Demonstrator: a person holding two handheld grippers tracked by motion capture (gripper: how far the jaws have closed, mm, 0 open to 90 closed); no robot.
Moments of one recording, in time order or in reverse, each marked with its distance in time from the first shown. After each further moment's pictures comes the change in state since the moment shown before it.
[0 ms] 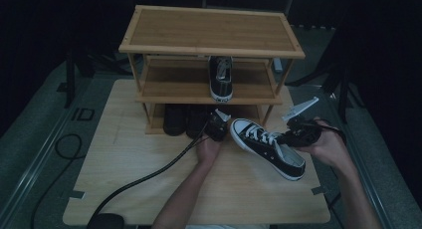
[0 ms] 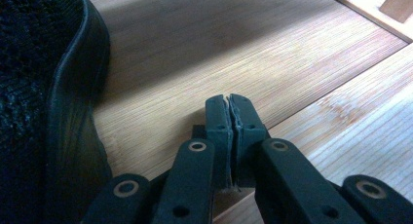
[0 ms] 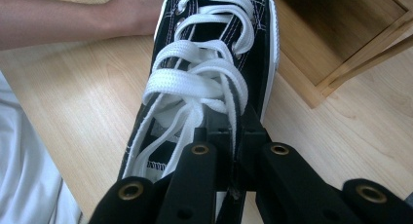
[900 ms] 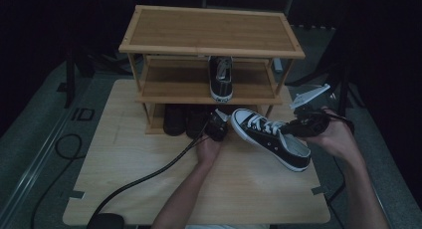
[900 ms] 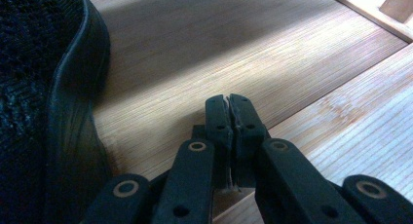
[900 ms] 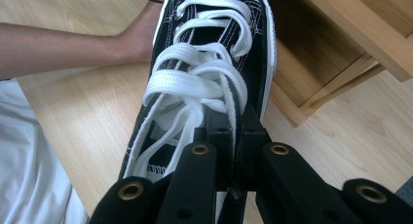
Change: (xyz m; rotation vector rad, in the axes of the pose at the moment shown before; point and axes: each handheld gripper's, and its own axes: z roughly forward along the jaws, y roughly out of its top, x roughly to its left) left arm 0.000 0.000 0.000 0.001 -0.004 -0.003; right arm -0.006 0.018 -0.032 -0.062 0.000 -0.011
